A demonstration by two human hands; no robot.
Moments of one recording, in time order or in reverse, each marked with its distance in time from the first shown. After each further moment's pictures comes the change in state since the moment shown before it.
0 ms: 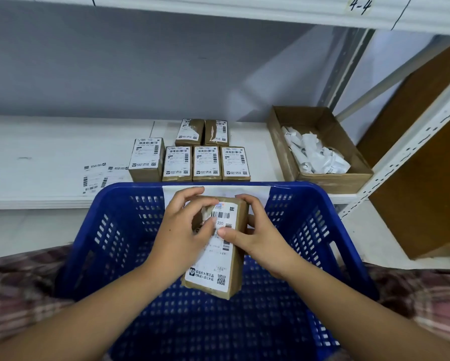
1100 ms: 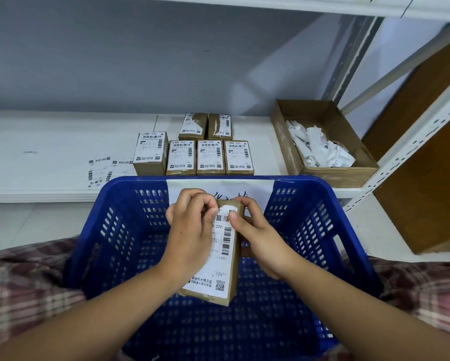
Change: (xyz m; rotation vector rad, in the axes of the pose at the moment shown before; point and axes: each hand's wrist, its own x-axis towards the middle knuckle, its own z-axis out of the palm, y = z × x) left_hand -0.012 0.000 0.015 -0.005 0.161 0.067; right_hand -0.007 0.000 0.014 0.230 -0.088 0.095
